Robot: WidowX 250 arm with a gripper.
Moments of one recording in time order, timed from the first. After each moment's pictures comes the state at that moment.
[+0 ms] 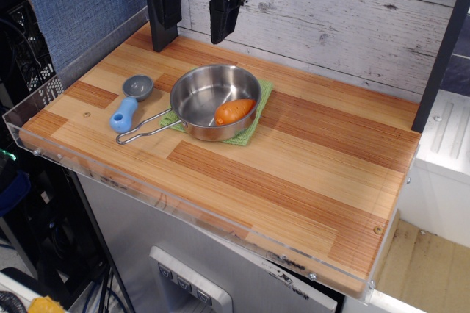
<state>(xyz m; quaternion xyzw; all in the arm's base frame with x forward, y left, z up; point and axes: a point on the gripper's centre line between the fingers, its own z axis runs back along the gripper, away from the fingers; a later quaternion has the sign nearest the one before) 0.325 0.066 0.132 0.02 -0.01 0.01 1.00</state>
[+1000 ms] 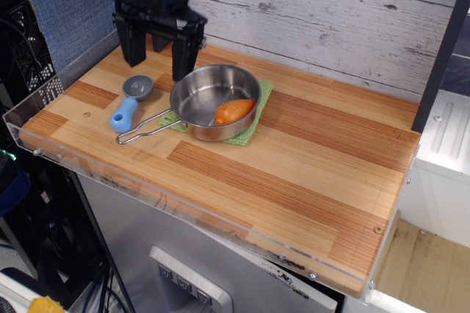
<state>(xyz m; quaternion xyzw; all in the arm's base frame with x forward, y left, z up) 0.317 0.117 0.073 0.04 0.05 0.04 1.00</state>
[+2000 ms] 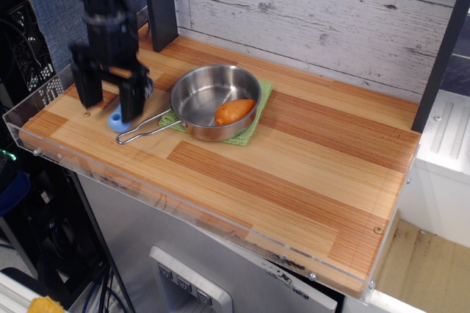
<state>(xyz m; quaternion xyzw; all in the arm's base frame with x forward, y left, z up) 0.287 0.168 0.010 0.03 0.08 0.01 1.00</state>
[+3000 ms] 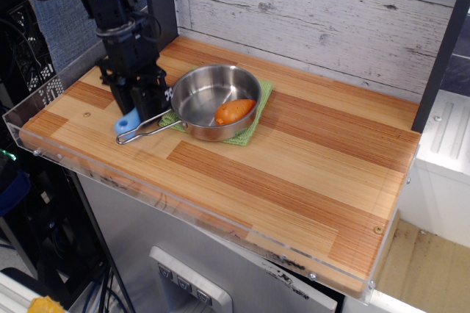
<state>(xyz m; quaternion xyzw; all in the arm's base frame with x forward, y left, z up) 0.297 0.130 0.009 -0.09 0.03 -0.05 0.99</state>
